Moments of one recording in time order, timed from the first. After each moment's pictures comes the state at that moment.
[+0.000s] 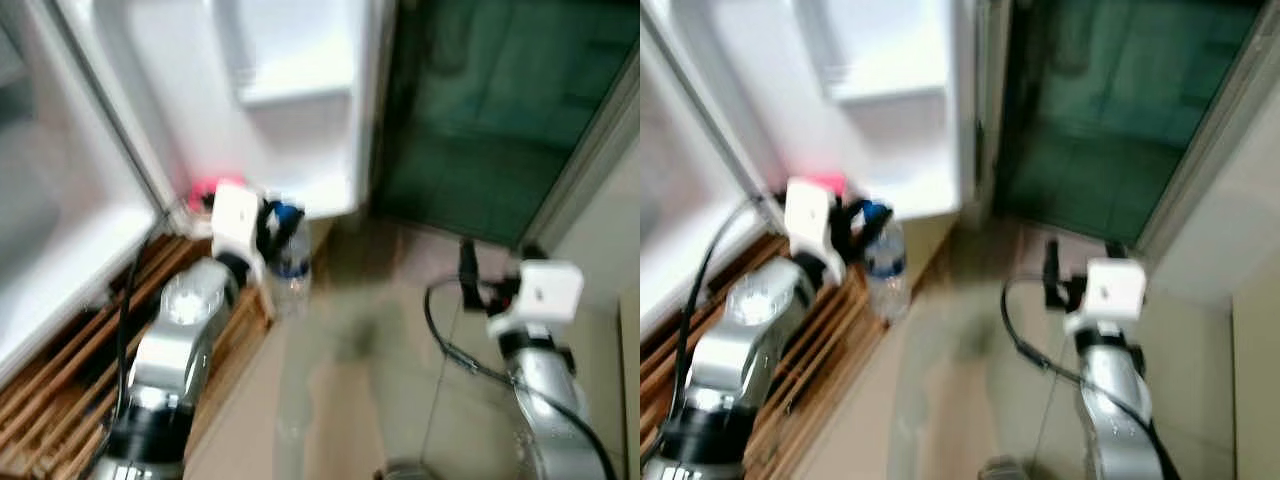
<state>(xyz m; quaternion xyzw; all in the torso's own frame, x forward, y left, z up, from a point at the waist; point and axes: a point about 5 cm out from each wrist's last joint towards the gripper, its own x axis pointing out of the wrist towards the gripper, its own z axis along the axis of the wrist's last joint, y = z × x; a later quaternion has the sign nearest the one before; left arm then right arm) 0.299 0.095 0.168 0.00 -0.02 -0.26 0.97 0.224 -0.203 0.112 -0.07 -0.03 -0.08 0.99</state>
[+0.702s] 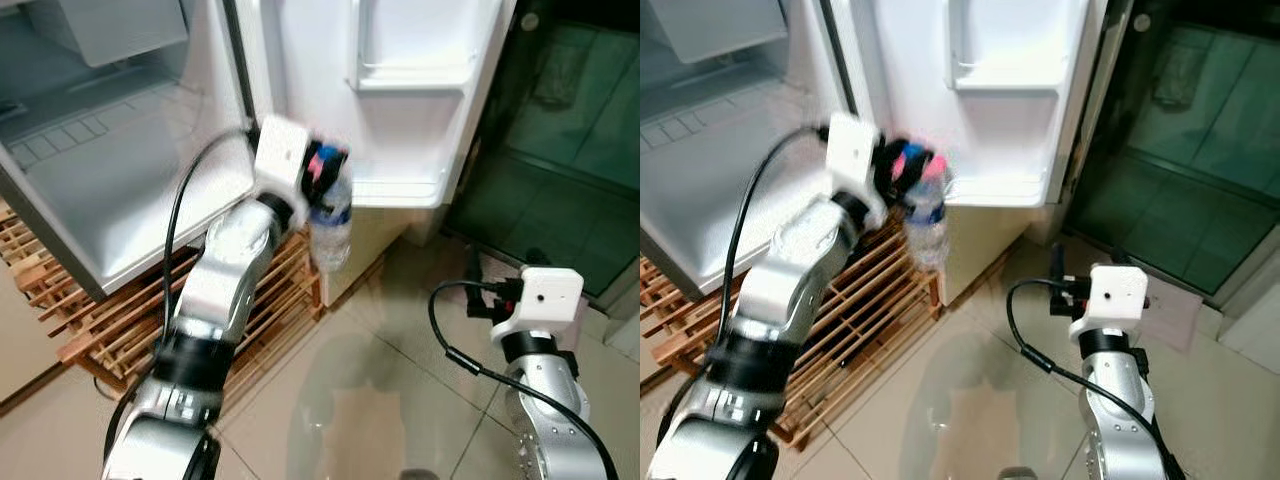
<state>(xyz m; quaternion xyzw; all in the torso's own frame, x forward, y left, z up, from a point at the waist) 0.343 0.074 0.233 0.04 -0.12 -0.26 0.96 0.232 -0.186 0.115 -0.06 -0.04 -0.05 1.00</state>
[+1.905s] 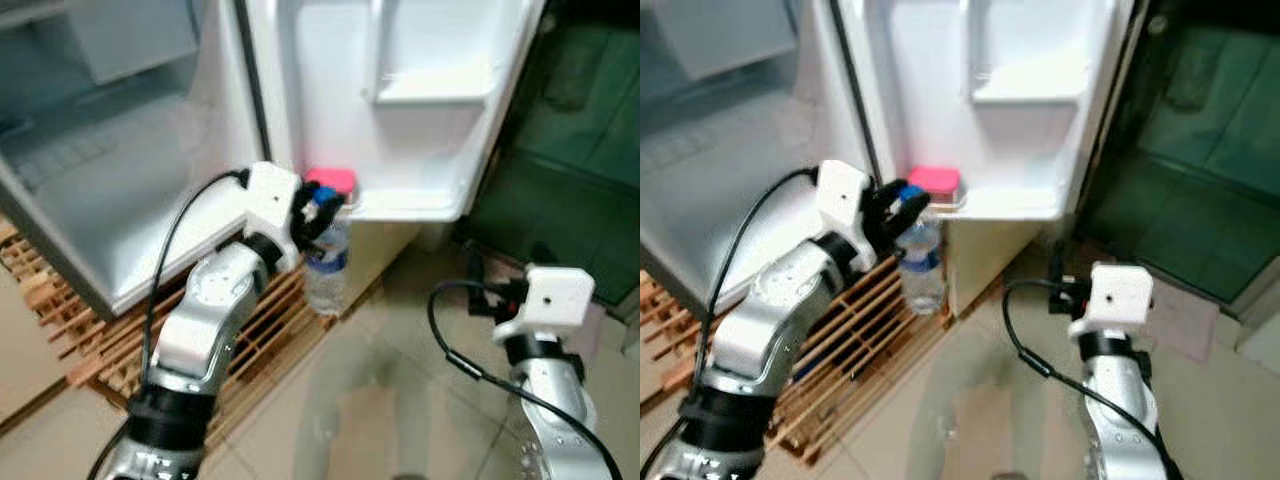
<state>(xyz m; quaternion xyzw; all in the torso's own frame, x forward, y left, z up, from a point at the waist) 0.295 0.063 0.186 0.01 -0.03 -0.35 0.94 0.221 -0.188 0.130 -0.07 -0.07 -0.06 0.99</state>
